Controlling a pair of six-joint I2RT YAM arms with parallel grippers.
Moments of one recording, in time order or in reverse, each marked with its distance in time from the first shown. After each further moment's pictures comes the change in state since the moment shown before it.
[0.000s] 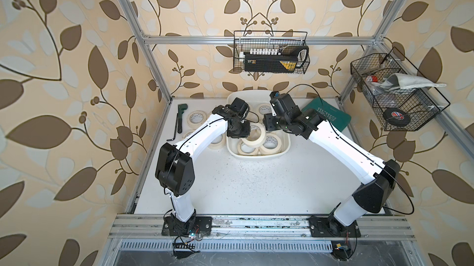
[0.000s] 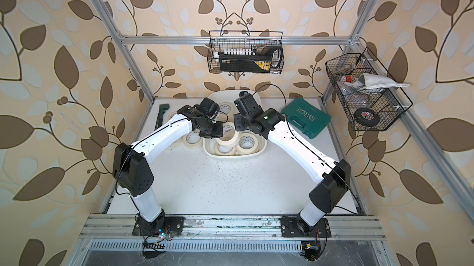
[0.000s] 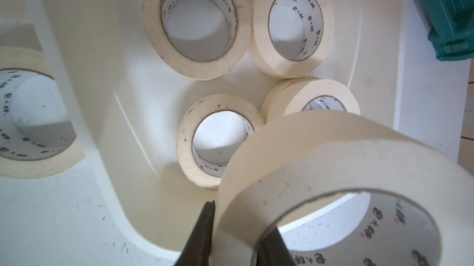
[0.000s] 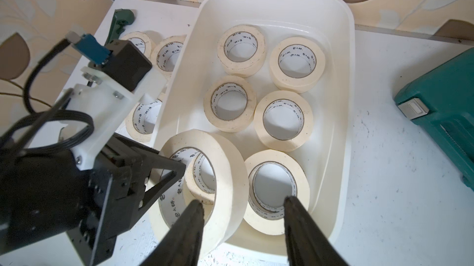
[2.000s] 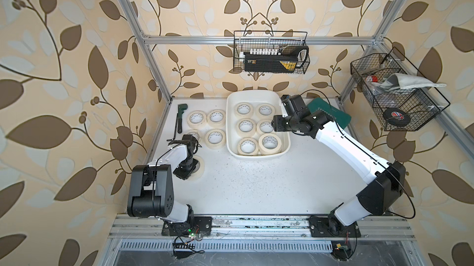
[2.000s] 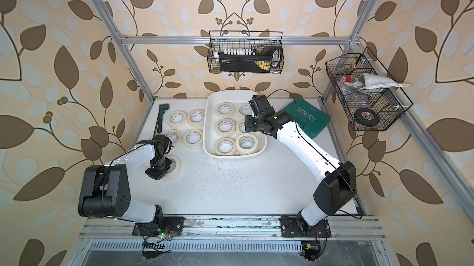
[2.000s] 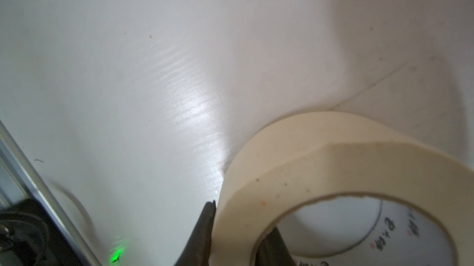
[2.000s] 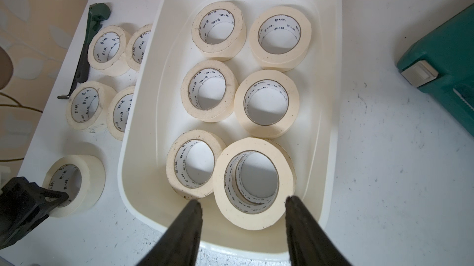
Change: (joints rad) left arm 0.583 -0.304 -0.833 0.093 -0.341 -0.616; right arm -0.146 -0.042 -0.154 0.059 -0.138 0.010
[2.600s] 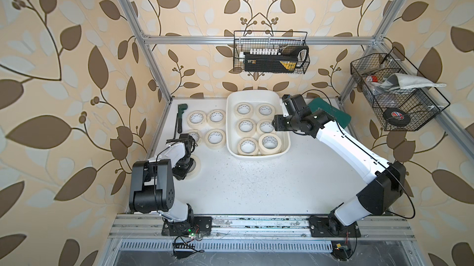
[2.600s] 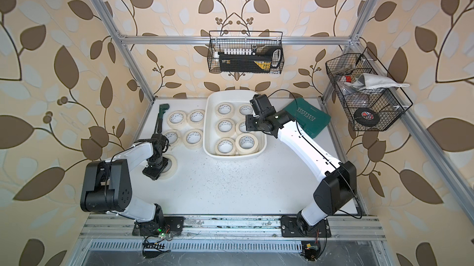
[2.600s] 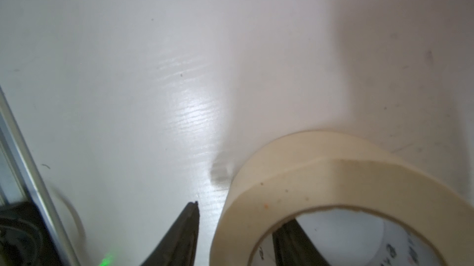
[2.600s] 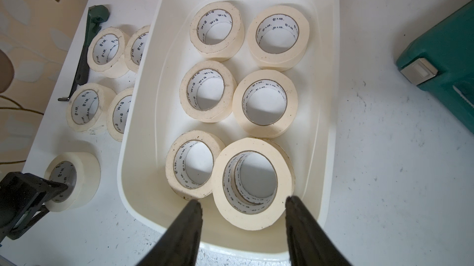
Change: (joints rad) left arm 0.040 0.050 0.031 0.008 -0.083 -0.092; right arm -0.014 0.000 -0.001 0.000 -0.008 0.003
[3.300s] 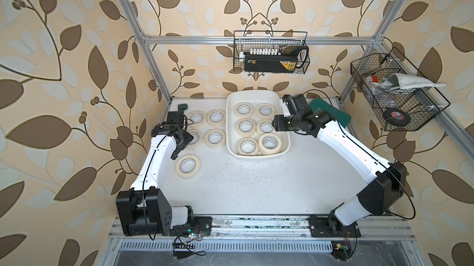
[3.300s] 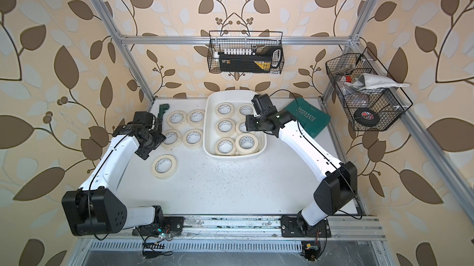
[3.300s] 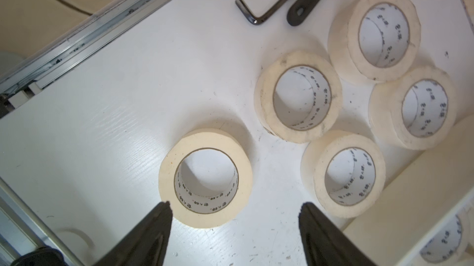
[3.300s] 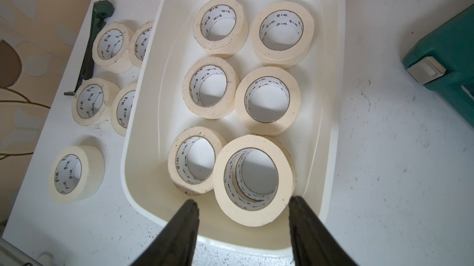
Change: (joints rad) left arm -0.026 -0.196 0.360 -0.145 0.128 0.358; right arm -0.021 -0.003 0.000 -0.008 -0.047 -0.032
